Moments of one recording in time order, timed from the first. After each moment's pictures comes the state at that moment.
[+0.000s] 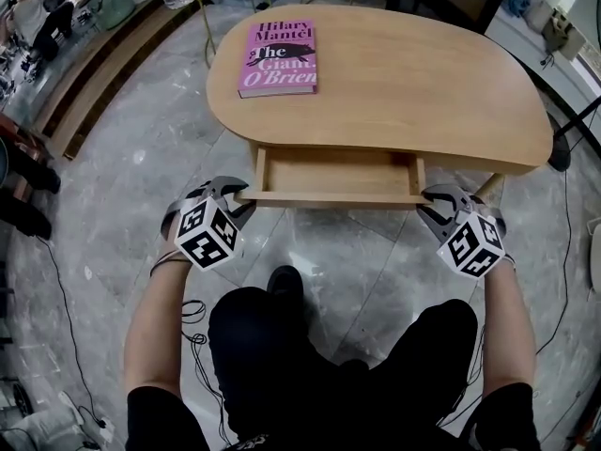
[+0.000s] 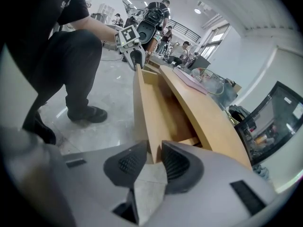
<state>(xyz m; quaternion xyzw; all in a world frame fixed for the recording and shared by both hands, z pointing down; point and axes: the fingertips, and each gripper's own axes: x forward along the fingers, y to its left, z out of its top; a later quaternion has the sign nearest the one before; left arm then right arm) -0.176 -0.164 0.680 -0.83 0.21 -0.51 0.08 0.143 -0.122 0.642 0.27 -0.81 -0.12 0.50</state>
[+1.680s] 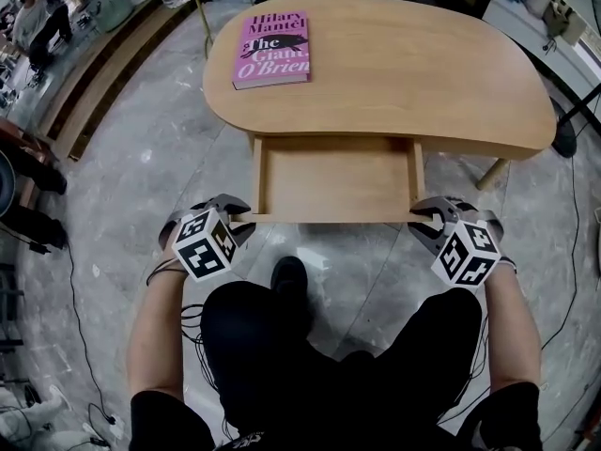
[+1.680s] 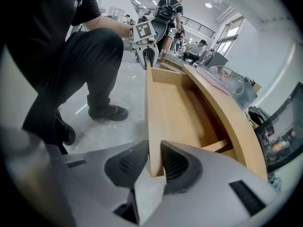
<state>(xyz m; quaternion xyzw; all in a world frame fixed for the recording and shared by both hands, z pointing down) -0.176 -0.097 0.698 -0.82 0.12 -0.55 0.02 0.119 -0.064 0.669 0.17 -0.83 -0.10 0.53</state>
